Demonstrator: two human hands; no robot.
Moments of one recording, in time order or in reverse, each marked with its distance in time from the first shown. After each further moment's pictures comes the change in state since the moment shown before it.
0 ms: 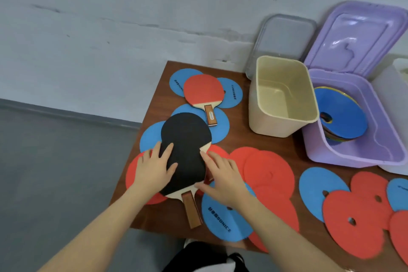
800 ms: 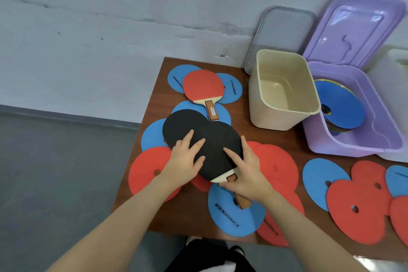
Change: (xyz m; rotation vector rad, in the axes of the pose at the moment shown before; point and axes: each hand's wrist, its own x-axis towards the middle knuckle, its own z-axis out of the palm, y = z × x) left_hand 0.010 0.036 -0.003 -0.348 0.061 0.335; right_hand -0.015 0.035 0.004 0.094 0.044 0.143
